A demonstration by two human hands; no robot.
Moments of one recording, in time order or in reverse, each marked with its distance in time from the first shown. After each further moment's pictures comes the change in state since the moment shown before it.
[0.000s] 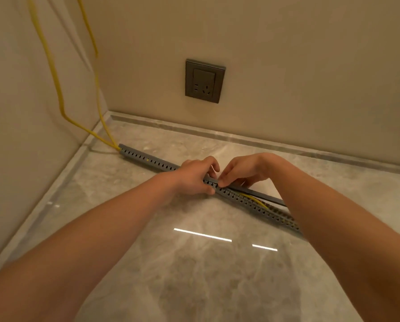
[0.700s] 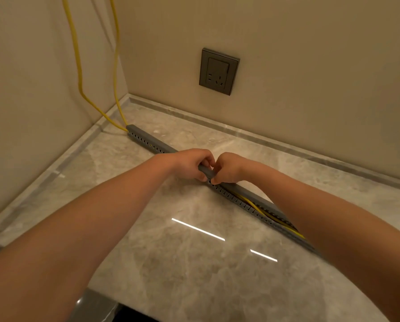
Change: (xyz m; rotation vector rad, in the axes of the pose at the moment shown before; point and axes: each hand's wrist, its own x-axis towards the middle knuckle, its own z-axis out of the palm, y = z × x) left_hand -0.006 -0.002 0.005 -0.104 -0.006 -0.125; right_hand 0.002 -0.011 0.041 -0.447 0.307 -0.195
